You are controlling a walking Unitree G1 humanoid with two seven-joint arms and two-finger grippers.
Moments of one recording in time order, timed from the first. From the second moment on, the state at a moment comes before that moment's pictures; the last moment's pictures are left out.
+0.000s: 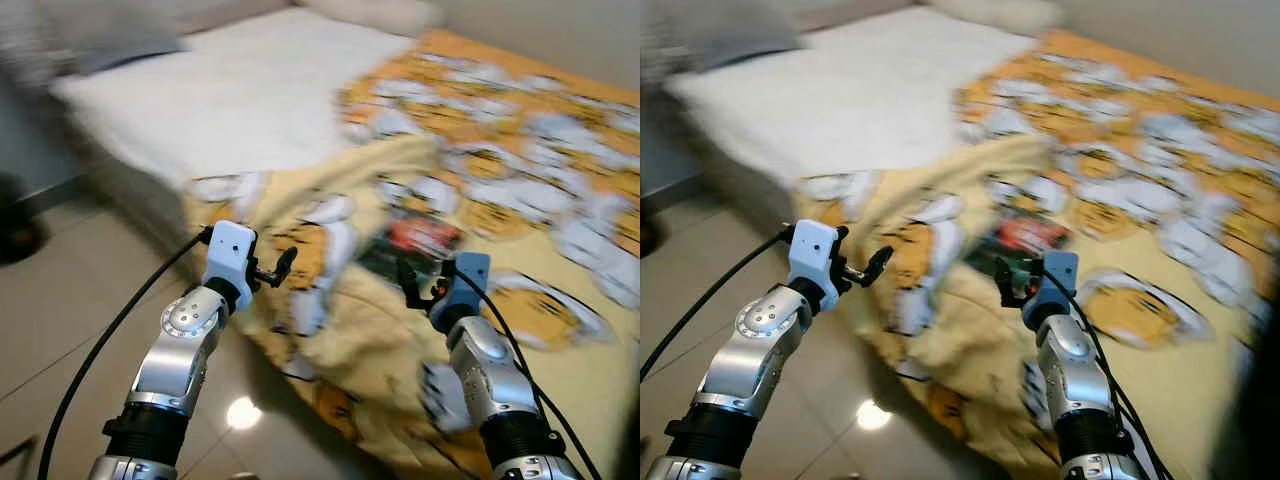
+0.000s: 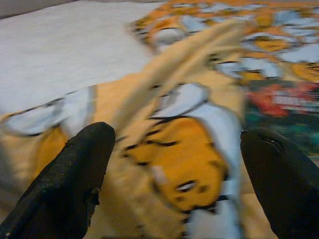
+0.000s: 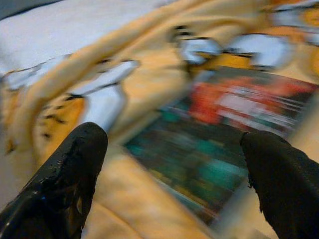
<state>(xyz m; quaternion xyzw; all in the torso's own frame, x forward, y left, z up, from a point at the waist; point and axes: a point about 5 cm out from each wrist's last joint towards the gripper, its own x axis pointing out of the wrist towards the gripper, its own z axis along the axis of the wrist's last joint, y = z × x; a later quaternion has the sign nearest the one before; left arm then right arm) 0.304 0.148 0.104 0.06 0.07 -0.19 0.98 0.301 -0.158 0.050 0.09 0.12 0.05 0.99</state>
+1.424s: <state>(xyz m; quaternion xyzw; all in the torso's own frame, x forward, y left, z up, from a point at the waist) 0.290 0.149 0.096 0.08 0.08 -0.25 0.96 0.308 -0.177 0.047 0.11 0.16 0.02 0.98</state>
